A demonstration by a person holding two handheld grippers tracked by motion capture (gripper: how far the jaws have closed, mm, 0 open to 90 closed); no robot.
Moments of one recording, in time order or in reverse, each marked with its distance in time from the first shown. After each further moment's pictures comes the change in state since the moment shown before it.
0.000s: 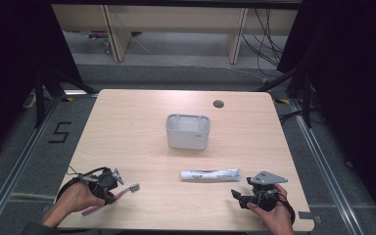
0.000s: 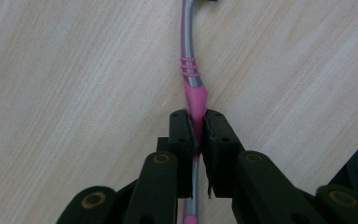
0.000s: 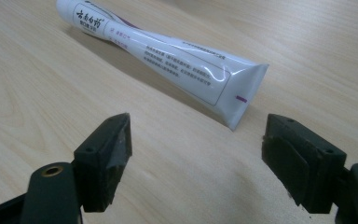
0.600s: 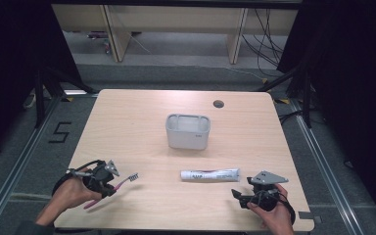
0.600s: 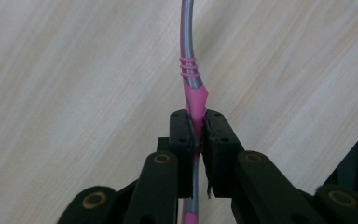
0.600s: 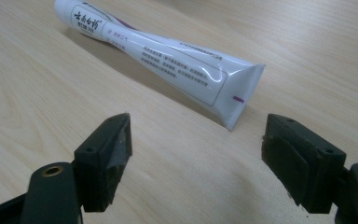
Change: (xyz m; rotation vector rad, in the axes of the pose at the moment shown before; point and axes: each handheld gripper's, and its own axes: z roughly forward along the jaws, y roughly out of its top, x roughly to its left) left arm 0.011 0.000 -0.029 -0.142 0.029 -0.034; right arm -0.002 0.000 0.000 -0.012 0.001 -0.011
